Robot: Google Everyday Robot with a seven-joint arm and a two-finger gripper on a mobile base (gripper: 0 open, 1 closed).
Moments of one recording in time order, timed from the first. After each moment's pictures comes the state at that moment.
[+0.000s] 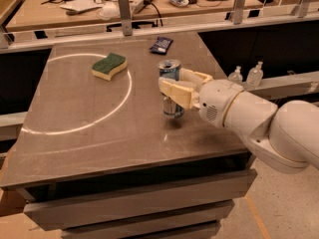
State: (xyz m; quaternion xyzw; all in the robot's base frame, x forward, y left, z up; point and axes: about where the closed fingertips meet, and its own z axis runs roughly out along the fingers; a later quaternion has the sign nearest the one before) arm 0.538 -0.038 0.938 -0.25 0.67 0.30 0.63
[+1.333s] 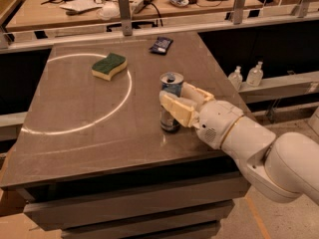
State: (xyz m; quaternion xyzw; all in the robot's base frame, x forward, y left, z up) arm 0.513 -0.040 0.914 -0.22 0.65 0.32 0.65
